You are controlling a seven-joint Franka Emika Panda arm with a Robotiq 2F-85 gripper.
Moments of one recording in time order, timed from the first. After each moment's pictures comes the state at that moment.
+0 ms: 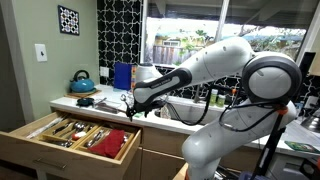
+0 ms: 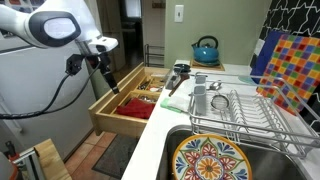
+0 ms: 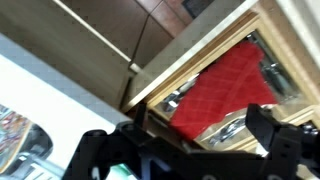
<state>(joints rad) -0.11 -0.65 0.19 -2.74 -0.03 2.35 0.38</state>
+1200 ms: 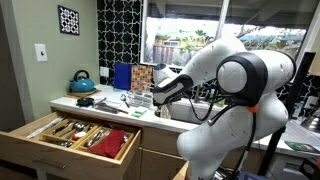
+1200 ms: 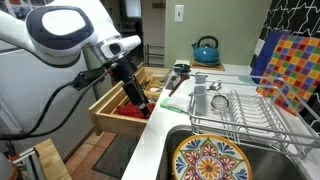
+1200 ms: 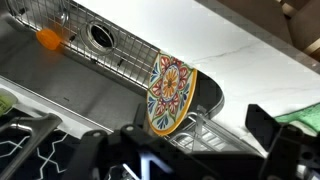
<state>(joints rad) -0.53 -0.64 0.16 -2.74 -0.51 2.45 0.57</state>
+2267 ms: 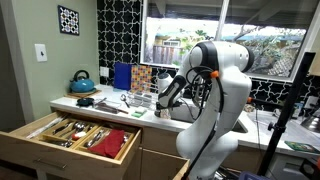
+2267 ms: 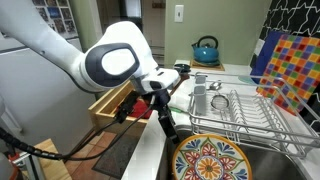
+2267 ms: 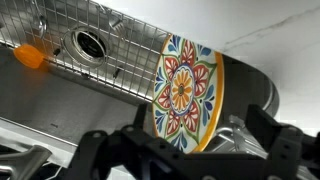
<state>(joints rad) -0.63 -0.23 0.06 -2.58 -0.69 2.68 0.73</state>
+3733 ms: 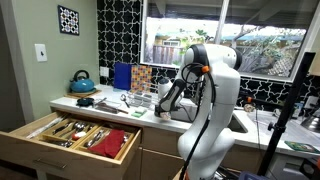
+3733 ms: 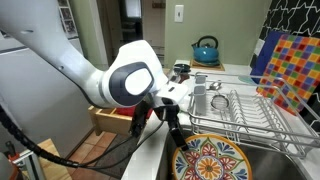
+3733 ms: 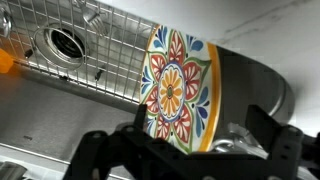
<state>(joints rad) -0.43 -0.06 -0.19 -2.52 -0.81 2.82 0.85</state>
